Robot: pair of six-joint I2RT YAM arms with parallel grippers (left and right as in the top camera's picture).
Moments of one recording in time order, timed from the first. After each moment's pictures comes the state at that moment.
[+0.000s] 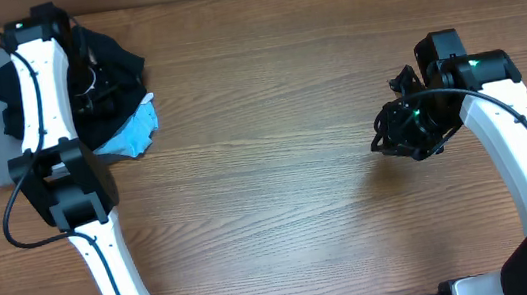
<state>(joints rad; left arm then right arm) 0.21 2.50 2.45 -1.52 0.13 -0.21 0.06 1.58 1.32 -1.27 -0.42 0.26</state>
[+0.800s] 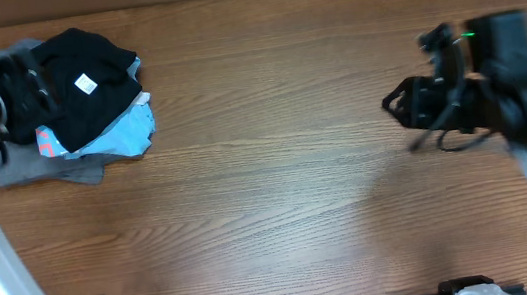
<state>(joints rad) 0.21 1.61 2.44 -1.65 0.11 -0.09 0.06 1.24 1.53 -1.20 -0.42 0.24</state>
